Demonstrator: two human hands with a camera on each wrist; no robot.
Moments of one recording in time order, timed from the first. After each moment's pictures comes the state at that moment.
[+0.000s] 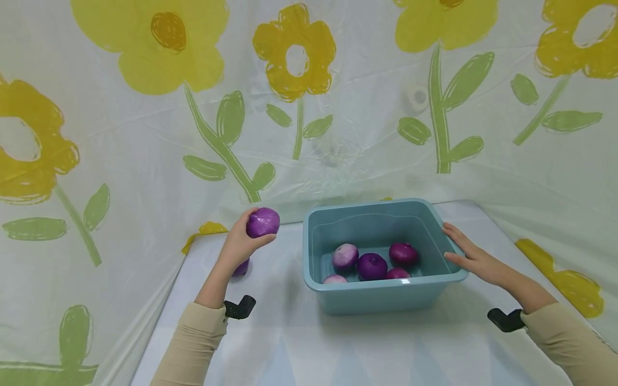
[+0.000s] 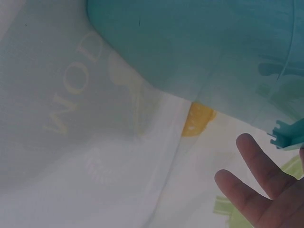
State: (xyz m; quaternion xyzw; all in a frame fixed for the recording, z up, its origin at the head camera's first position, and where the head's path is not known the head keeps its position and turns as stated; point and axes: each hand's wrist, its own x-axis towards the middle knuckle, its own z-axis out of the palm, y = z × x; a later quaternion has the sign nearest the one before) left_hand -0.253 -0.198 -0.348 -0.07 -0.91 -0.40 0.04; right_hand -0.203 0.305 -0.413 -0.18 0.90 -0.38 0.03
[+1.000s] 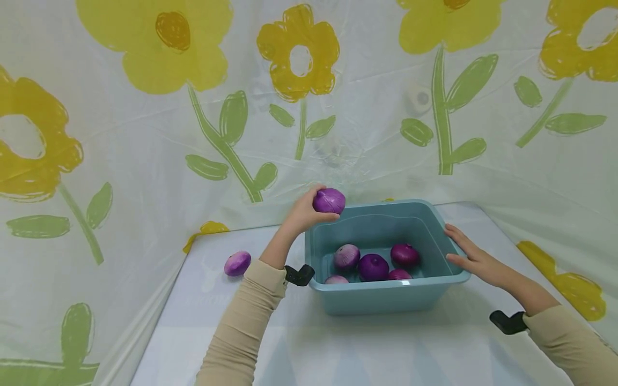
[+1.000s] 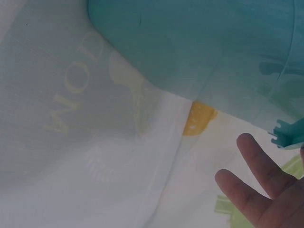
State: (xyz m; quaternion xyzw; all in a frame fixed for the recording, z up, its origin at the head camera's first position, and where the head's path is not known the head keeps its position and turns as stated) left_hand -0.290 -0.078 -0.317 -0.17 -0.89 -0.42 -0.03; right_hand -0.204 0.305 -0.413 -0.19 0.90 -0.39 0.03
